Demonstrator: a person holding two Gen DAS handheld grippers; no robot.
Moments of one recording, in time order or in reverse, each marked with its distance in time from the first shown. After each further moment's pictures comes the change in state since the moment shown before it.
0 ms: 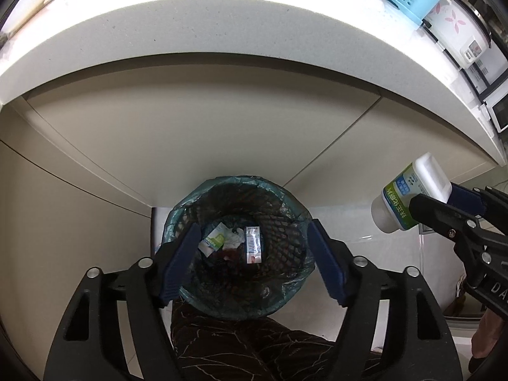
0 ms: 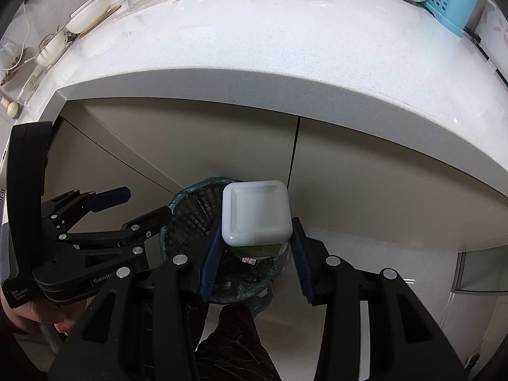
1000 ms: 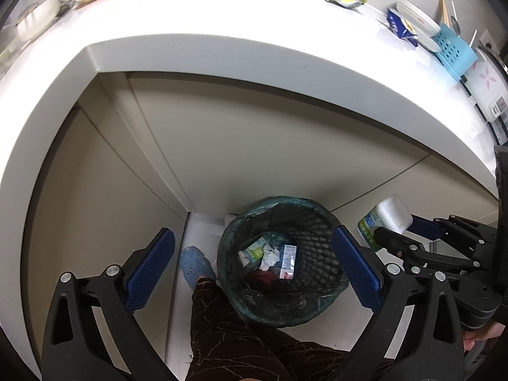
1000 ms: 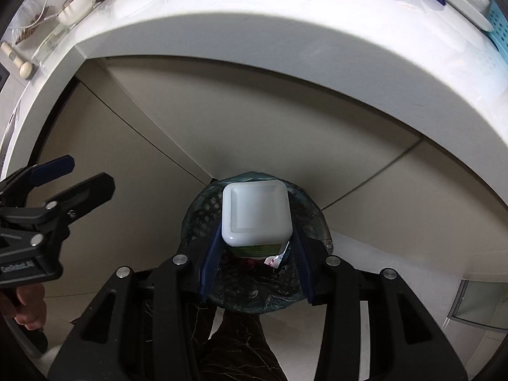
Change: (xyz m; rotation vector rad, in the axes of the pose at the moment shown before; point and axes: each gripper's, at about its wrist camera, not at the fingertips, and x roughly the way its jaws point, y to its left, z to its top) left arm -0.049 0.087 -0.008 -0.174 -0.104 0.101; right arm 0.046 0.056 0.009 -0.153 0.067 0.057
